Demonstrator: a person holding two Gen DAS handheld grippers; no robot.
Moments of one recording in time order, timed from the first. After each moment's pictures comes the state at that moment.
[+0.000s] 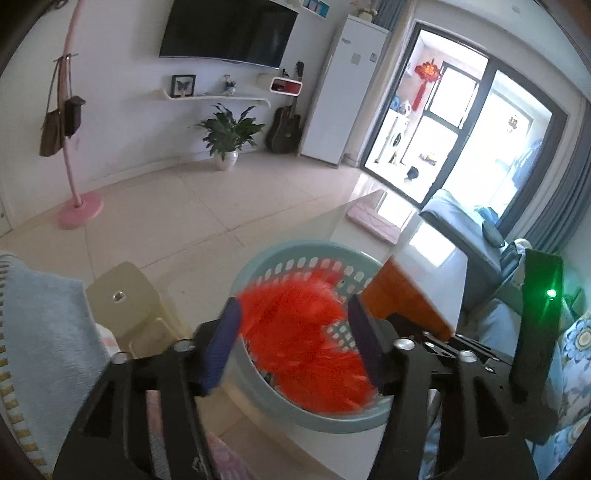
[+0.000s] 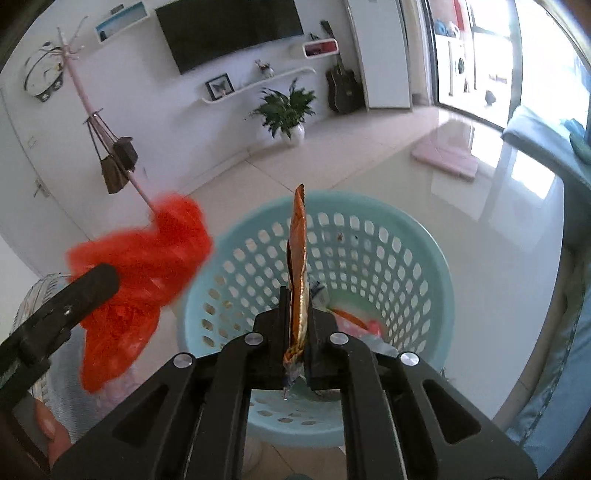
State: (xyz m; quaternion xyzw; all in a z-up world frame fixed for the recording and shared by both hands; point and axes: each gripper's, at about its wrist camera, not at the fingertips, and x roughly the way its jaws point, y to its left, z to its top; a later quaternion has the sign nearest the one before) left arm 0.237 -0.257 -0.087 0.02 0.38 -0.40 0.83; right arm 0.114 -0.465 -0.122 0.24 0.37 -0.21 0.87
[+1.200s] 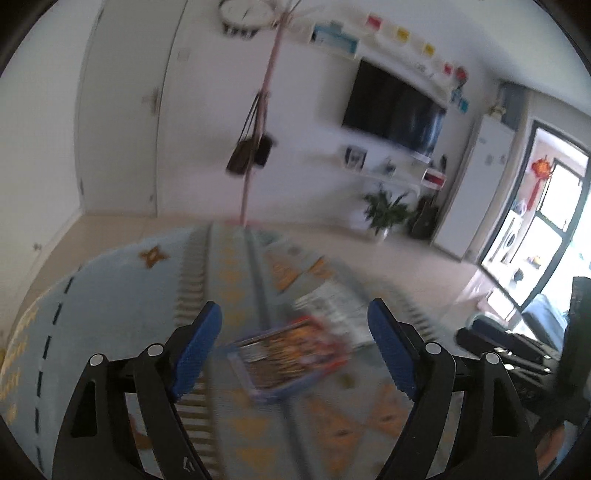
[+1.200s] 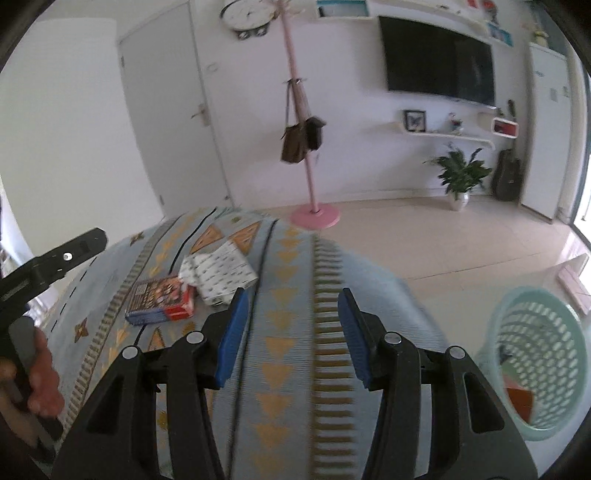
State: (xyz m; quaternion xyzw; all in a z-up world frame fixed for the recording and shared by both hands) left arm 0.243 0.143 -0.010 -0.08 0.32 -0.16 0.93; right arm 0.188 -0.140 -0.040 0.06 0.32 0.07 0.94
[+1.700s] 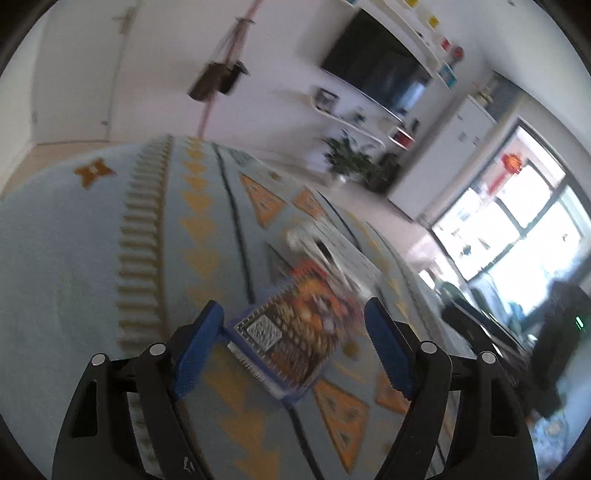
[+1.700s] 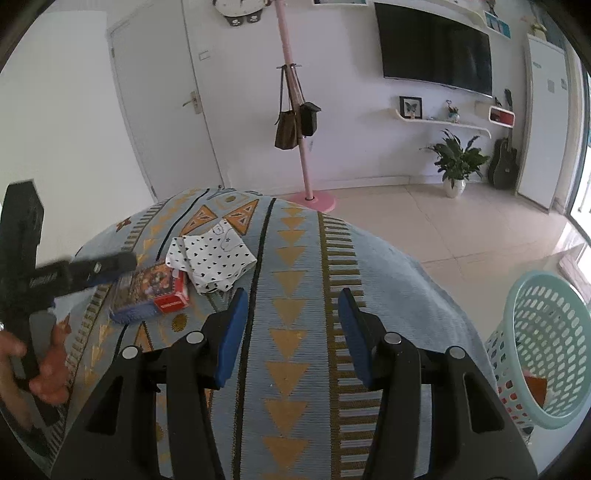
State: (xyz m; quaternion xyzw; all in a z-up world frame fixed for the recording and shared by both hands) left arm 0.273 0.144 -0.056 -0.13 0.42 -0.27 0.85; right arm 0.200 -0.136 -0.065 0.07 0.33 0.05 0.94
